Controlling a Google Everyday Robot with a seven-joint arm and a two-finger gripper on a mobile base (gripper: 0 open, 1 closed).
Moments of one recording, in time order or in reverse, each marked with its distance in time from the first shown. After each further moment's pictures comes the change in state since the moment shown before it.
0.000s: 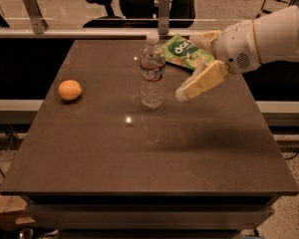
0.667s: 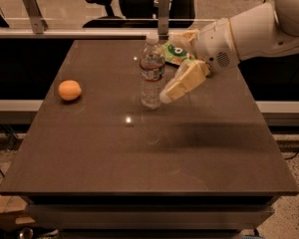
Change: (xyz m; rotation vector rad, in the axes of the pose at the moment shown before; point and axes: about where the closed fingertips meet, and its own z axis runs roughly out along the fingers) arm -0.020 0.014 0.030 -0.086 -0.011 -0.066
